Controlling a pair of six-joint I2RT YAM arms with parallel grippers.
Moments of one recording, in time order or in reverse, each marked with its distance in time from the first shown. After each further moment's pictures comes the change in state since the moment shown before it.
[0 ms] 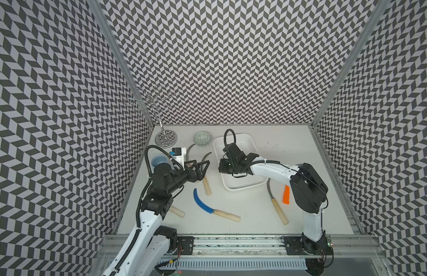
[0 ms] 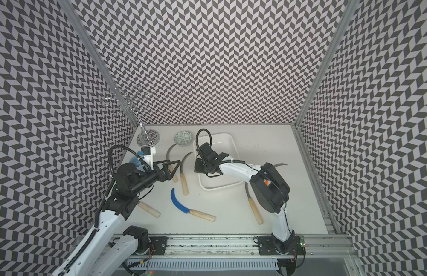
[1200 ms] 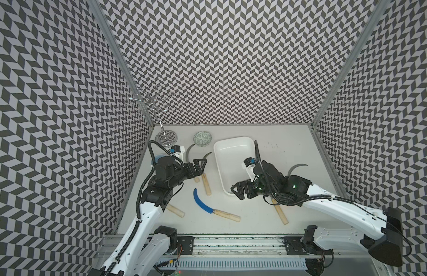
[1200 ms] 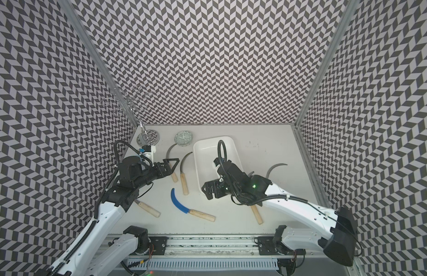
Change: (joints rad) left arm 0.003 0.100 0.138 -0.270 -0.118 -0.062; right arm 0.182 -0.758 -0.396 -0.262 0.083 -0.240
